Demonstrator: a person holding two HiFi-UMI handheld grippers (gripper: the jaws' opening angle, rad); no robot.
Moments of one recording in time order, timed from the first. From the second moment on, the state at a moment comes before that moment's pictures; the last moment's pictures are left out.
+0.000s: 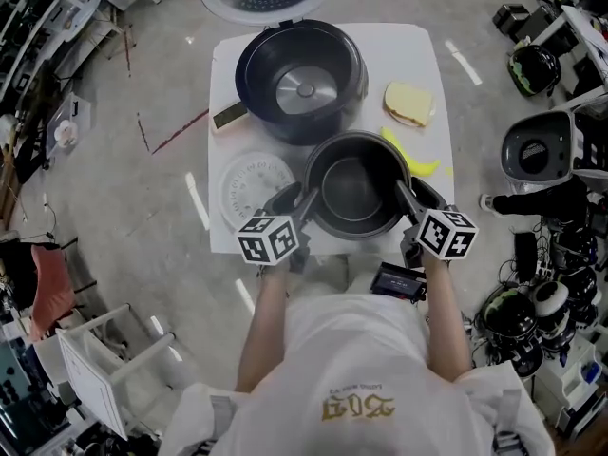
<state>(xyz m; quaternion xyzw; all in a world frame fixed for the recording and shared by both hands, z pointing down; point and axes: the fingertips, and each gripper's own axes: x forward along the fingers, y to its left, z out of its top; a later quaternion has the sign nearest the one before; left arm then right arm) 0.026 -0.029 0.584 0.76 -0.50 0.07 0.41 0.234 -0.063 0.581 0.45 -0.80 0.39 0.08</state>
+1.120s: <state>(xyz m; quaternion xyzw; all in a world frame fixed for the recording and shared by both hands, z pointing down) 0.027 -0.033 0.580 0.75 -0.50 0.05 0.43 0.230 -0.066 0.582 0.46 -0.80 0.38 0.09</state>
